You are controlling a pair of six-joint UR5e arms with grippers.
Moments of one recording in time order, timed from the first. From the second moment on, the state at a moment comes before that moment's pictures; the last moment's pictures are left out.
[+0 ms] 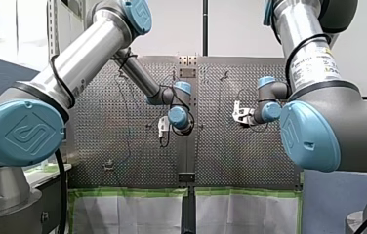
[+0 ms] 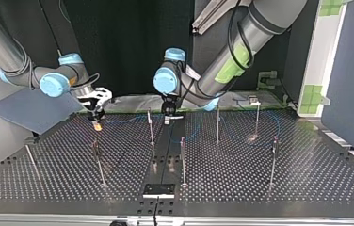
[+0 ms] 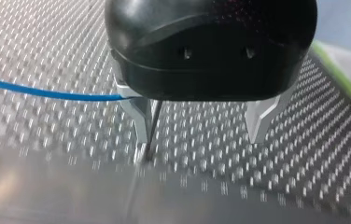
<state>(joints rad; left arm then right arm) -0.54 -2.27 -1.42 -2.84 -1.92 -1.68 1.80 -0.97 1.55 -0.38 1.25 1.68</state>
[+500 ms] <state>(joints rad) -0.63 -2.23 -1.42 -2.90 -2.00 -1.67 1.78 -0.97 1.55 -0.38 1.25 1.68</state>
